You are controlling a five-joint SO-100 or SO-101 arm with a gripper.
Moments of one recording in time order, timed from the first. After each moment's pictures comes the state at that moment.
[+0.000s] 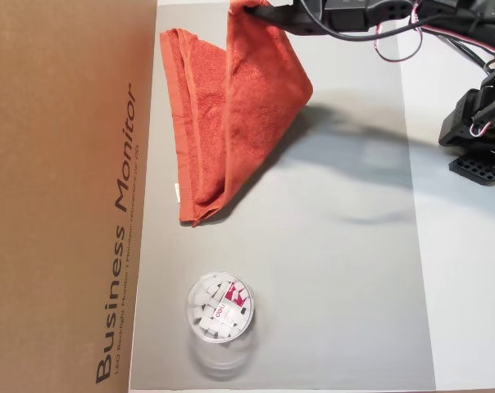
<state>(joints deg) 19.9 98.3 92.8 24.5 68.5</state>
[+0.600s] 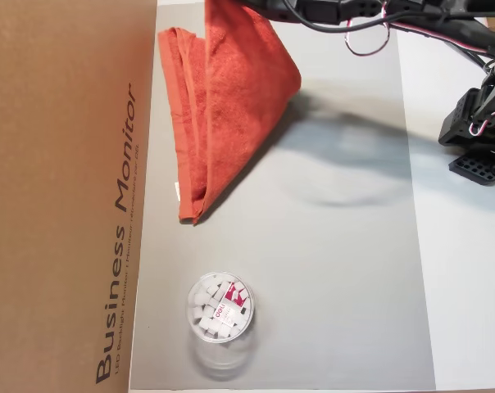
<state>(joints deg) 21.8 85.9 81.3 14.7 69.7</state>
